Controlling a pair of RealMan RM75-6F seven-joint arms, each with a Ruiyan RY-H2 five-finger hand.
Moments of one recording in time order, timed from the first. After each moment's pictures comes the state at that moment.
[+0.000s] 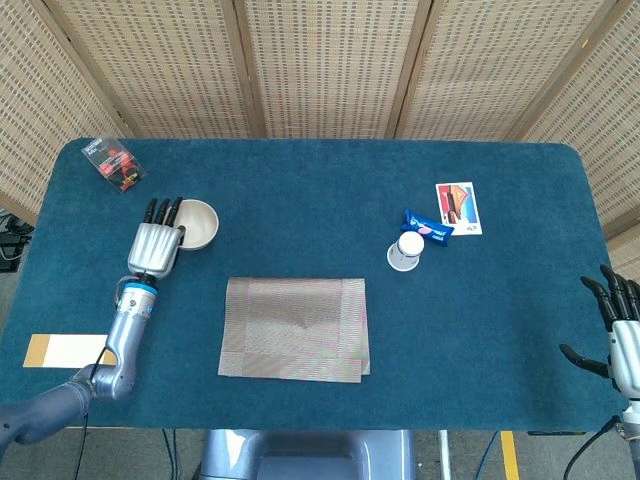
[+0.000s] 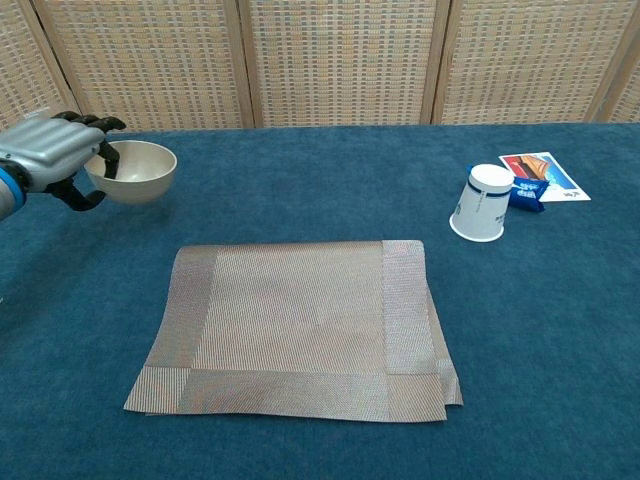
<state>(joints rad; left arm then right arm) -0.69 -1.69 -0.20 -0.97 1.13 1.04 0.47 0.07 -1.07 0.11 -1.57 -1.48 1.52 0.17</state>
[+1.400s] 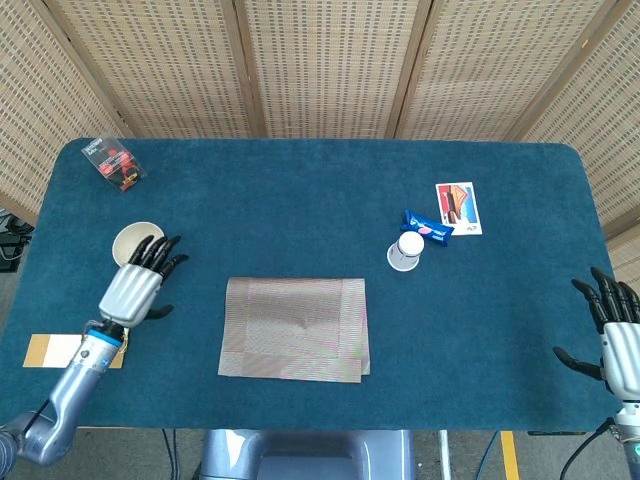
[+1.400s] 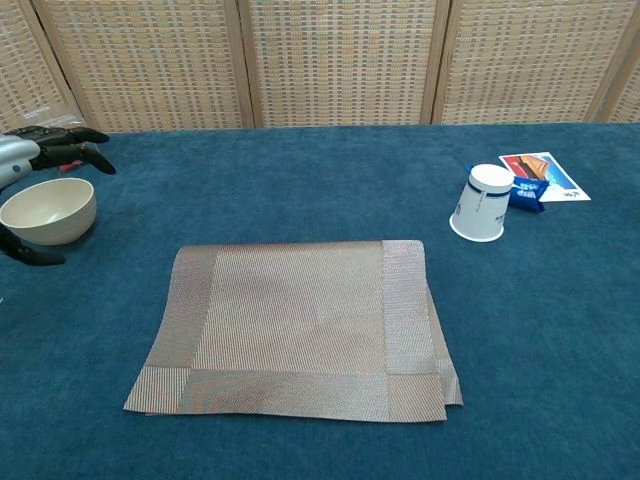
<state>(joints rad) -0.49 -1.44 -0.02 -1.34 1.52 1.24 0.13 0.07 -1.07 0.10 -1.59 -1.50 1.52 0.16</state>
